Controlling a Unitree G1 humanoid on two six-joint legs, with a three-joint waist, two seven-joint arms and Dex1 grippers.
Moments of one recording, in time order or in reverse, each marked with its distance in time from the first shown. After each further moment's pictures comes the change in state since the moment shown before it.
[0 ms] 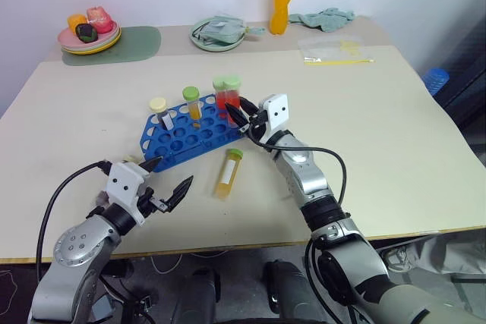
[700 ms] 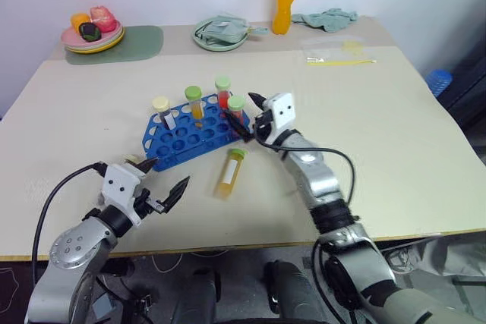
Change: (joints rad) left arm 0.040 0.018 0.060 -0.001 -0.001 -0.004 0.001; right arm 0.144 -0.225 -0.006 -0.529 0.098 0.512 0.103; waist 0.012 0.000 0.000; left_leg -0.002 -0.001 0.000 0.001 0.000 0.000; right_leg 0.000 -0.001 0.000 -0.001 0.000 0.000
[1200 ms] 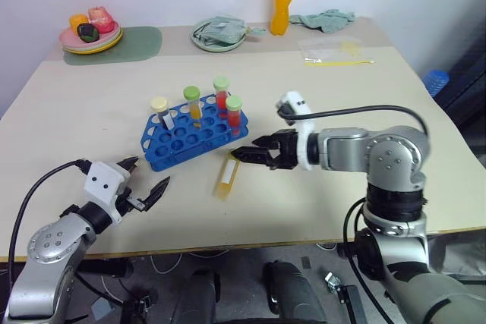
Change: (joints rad) left arm -0.048 0.093 0.038 0.152 0.059 -0.070 -0.080; right arm -0.267 0.039 -0.239 -0.028 0.863 1.201 -0.670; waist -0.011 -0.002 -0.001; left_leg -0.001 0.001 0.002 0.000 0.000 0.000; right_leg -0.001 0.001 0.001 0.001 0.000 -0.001
